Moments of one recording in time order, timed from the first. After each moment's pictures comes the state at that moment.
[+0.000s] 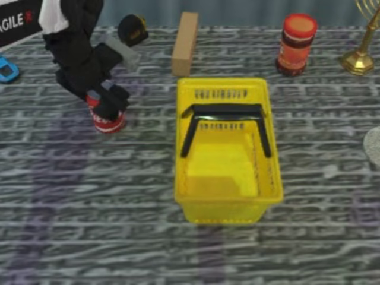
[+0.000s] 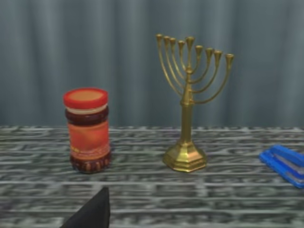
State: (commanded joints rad) left arm -0.23 2.34 1.88 -0.99 0.12 0.57; right arm 0.00 0.00 0.00 0.00 0.00 0.00
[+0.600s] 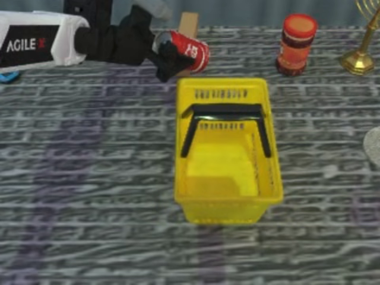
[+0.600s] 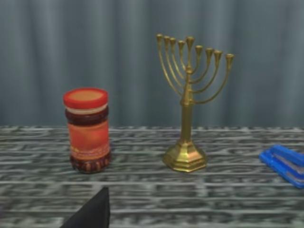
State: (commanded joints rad) left arm -0.28 2.27 1.63 -0.09 0.73 0.29; right arm 0.00 0.00 0.00 0.00 0.00 0.00
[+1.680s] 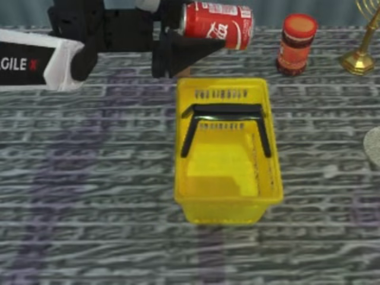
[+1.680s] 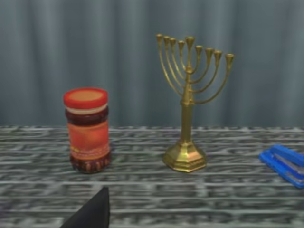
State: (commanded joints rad) left arm -0.31 2.11 1.36 0.71 1.28 0.05; right arm 0.00 0.00 0.00 0.00 0.00 0.00
